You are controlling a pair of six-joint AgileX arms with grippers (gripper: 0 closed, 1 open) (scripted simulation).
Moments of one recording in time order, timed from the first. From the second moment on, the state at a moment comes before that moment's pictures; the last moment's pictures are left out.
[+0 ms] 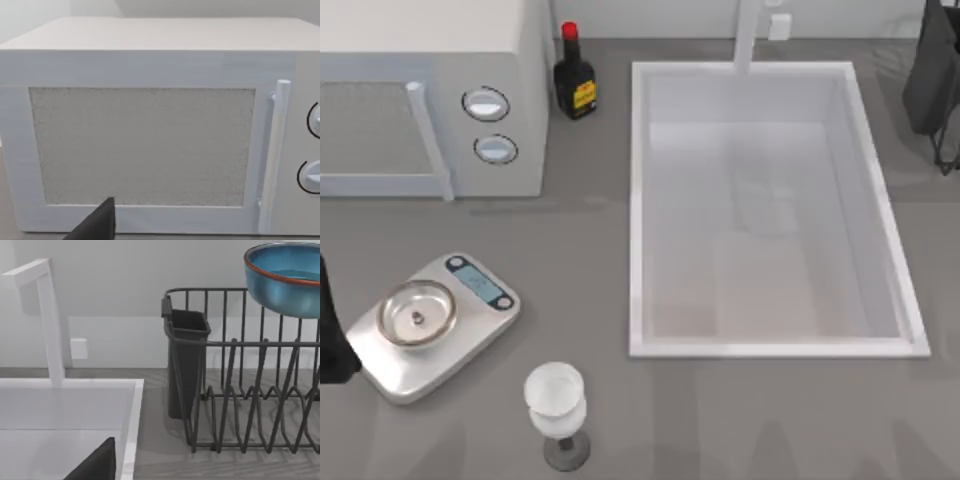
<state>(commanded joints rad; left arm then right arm) 0.00 0.00 0.00 0.00 0.00 0.00 0.00 0.00 0.00 0.00 0.00 0.00</state>
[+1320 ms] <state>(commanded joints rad) 0.00 0.00 0.00 0.00 0.00 0.00 -0.31 1.07 0.71 -0.83 0.00 -0.30</state>
